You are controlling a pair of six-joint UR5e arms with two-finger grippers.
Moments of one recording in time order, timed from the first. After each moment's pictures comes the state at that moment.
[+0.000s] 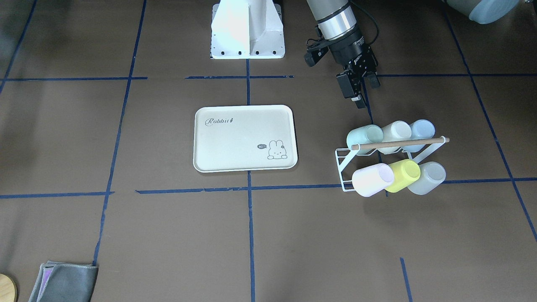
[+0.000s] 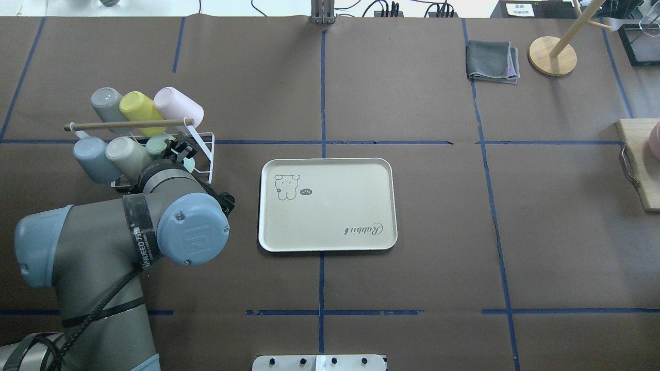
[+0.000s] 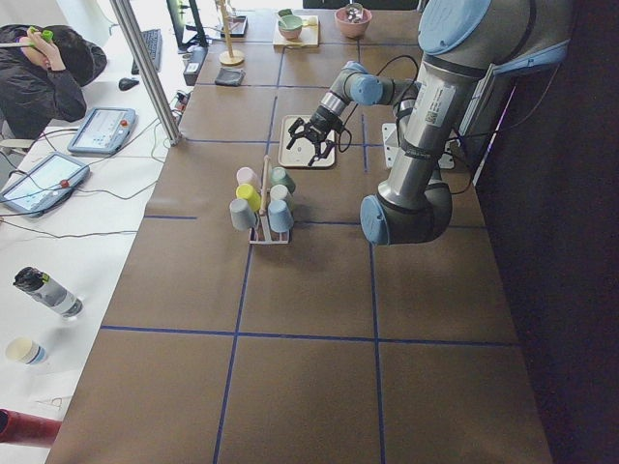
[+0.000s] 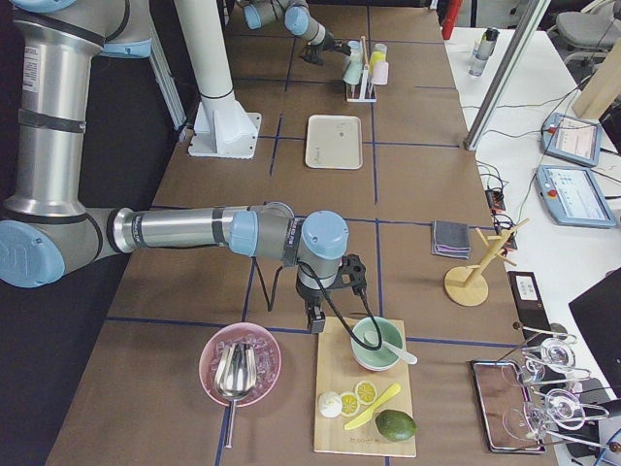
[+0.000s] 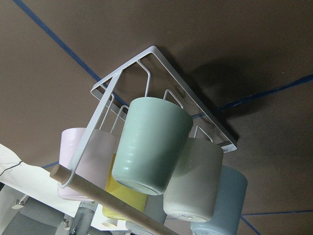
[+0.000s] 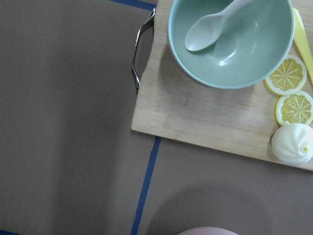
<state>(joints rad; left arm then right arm) -0.39 -2.09 -2.07 -0.88 -1.05 0.80 1.57 -1.75 1.85 -1.79 2.31 -0.32</state>
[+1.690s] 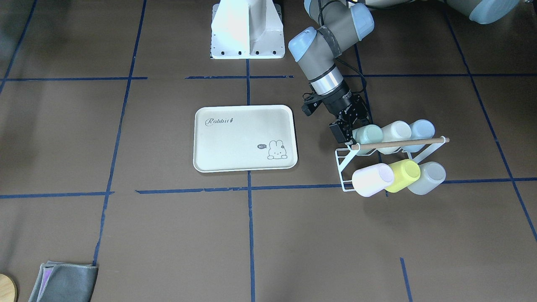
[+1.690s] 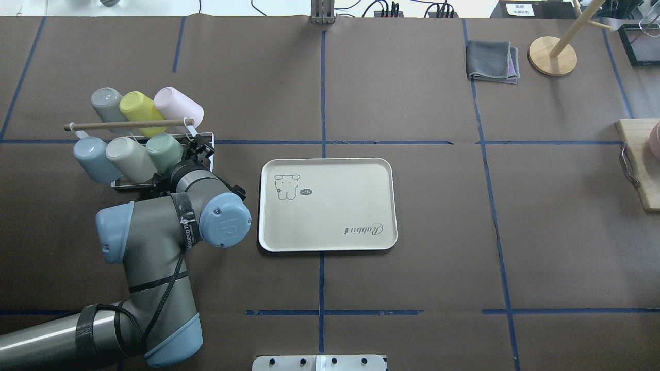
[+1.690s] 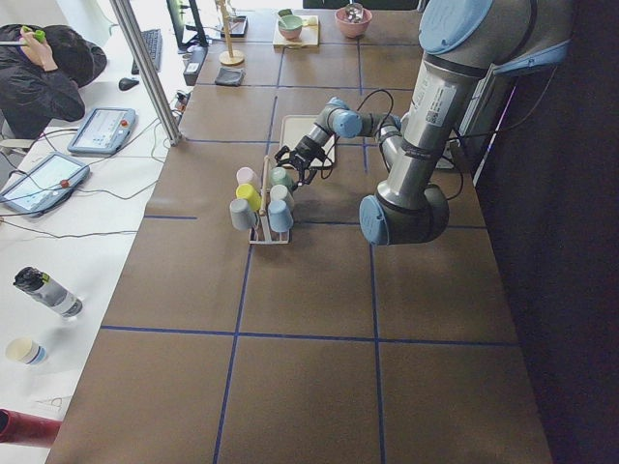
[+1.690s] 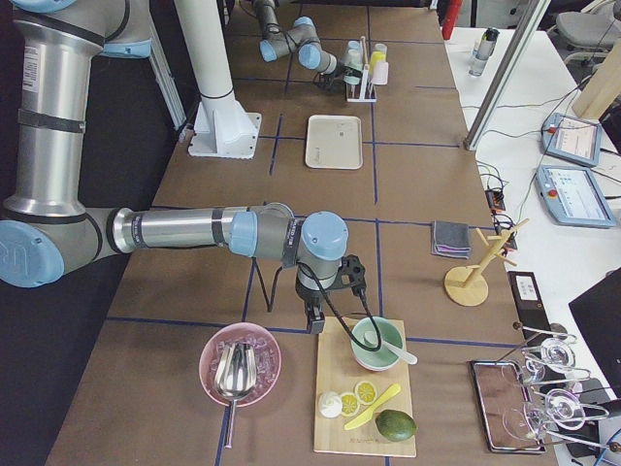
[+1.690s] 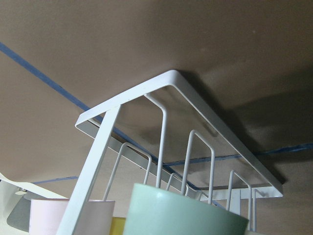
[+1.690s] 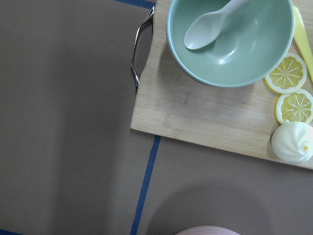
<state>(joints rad) -0.41 -2.09 -1.77 -1.14 -0.99 0.77 1.57 -1.75 1.85 -1.79 2.31 -0.32</state>
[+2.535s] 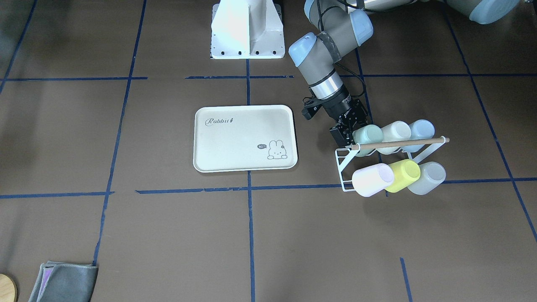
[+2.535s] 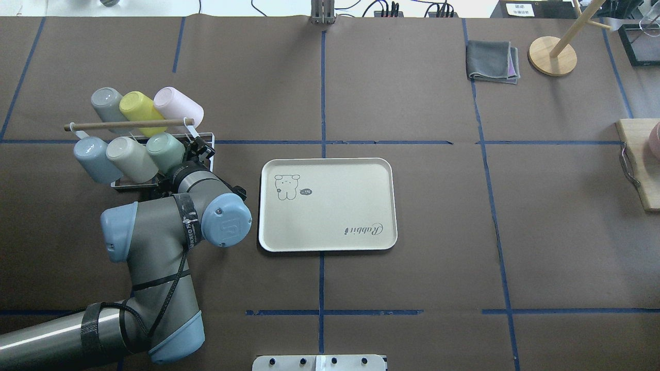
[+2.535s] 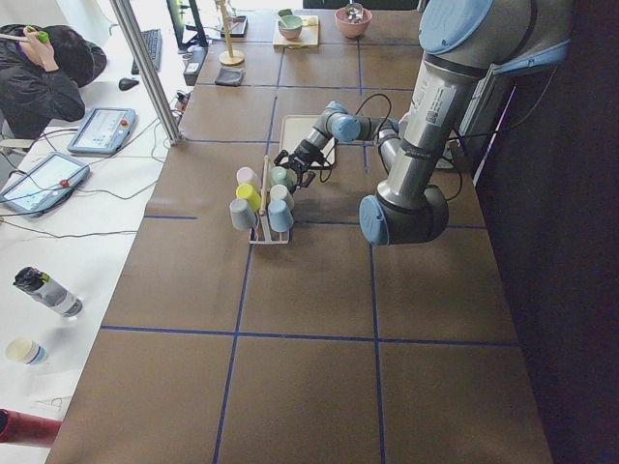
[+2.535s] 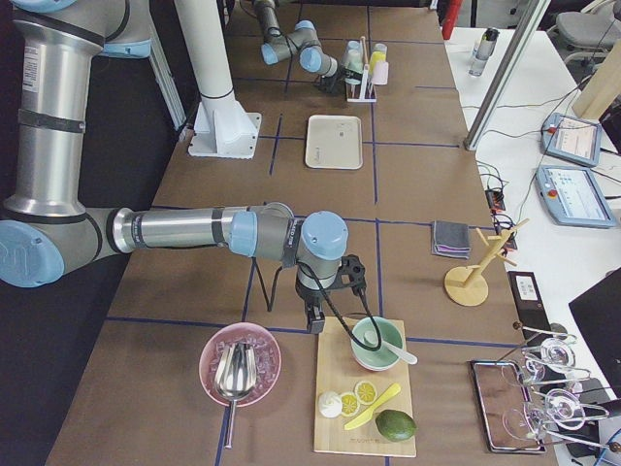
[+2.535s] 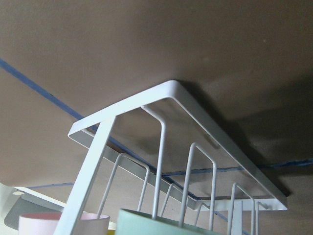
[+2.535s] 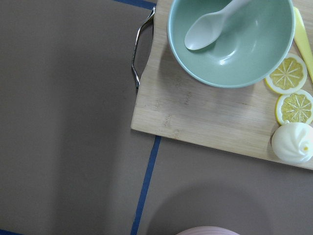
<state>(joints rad) -0.41 -2.09 -1.74 -1.17 -0.99 0.76 1.57 -1.75 1.85 -1.79 2.31 -0.32</state>
